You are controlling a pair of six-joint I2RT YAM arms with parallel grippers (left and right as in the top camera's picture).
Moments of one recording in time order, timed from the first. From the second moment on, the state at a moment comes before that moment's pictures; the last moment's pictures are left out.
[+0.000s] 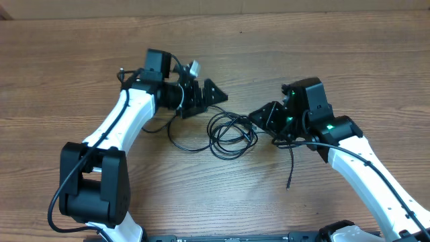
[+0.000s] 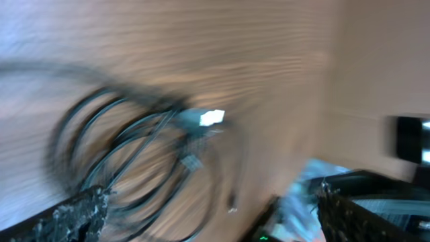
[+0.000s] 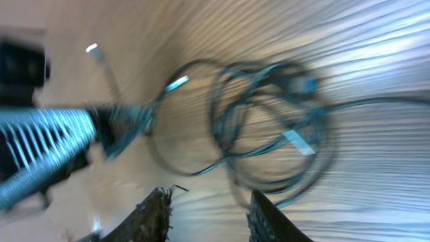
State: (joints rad) left arm -0.22 1.82 1.27 -0.63 0.82 -0.44; right arm 0.31 1.36 0.95 -0.55 -0.43 0.85
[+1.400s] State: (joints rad) left arm -0.73 1.83 1.03 -0.35 0.20 -1.58; right arm 0.07 1.36 0.95 -0.85 -0.30 0.73
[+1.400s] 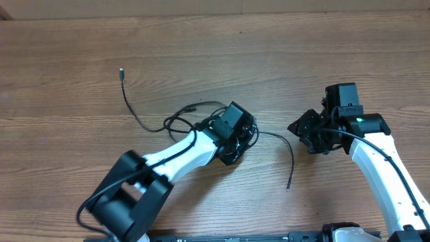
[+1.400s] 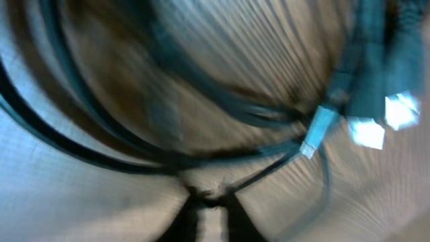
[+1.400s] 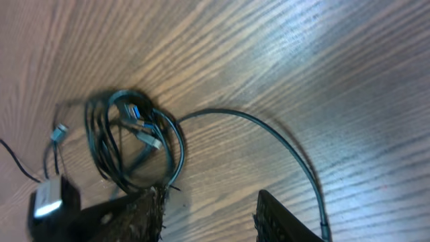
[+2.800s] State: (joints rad) left arm -0.38 1.44 1.22 -0.03 1.13 -0.45; right arm 0.17 1.36 0.95 -0.37 -0.81 0.47
